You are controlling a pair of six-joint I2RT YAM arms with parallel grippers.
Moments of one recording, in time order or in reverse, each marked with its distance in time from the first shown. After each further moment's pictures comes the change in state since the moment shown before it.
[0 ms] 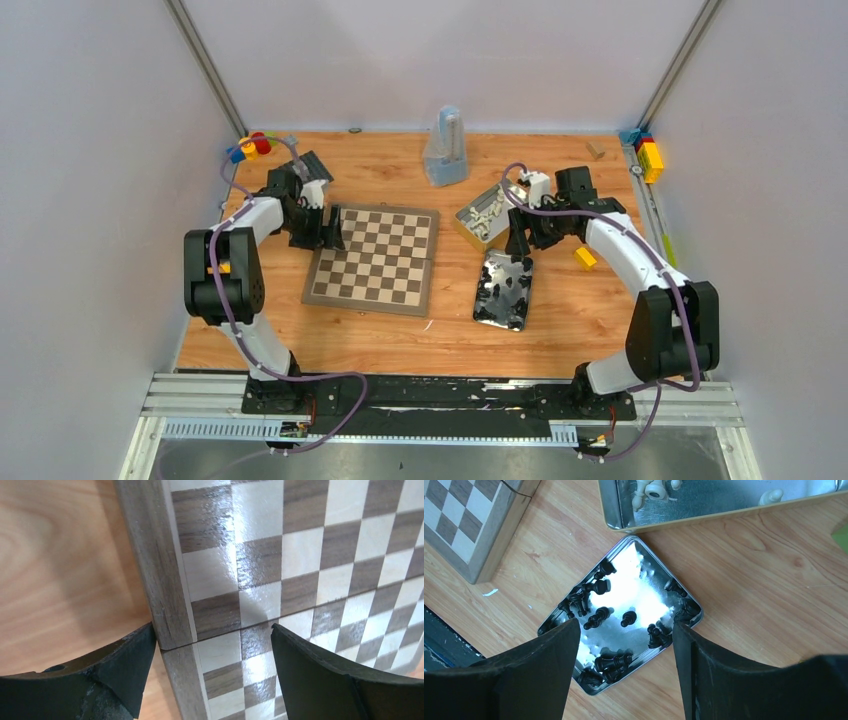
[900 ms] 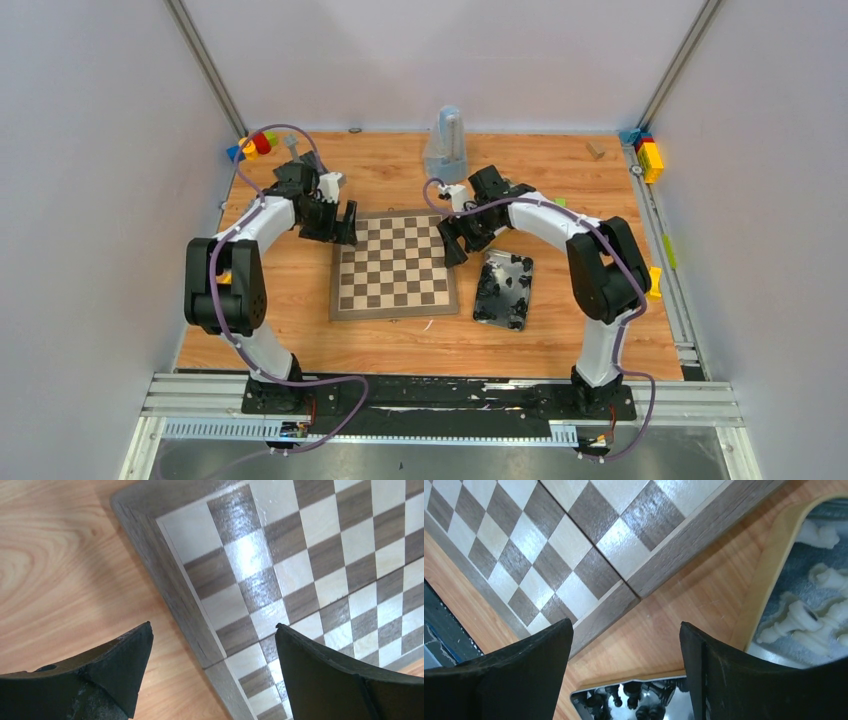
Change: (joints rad) left arm -0.112 -0.105 -0.012 -0.025 -0.053 -0.013; right arm 0.331 0.417 0.249 0.037 -0.036 0.024
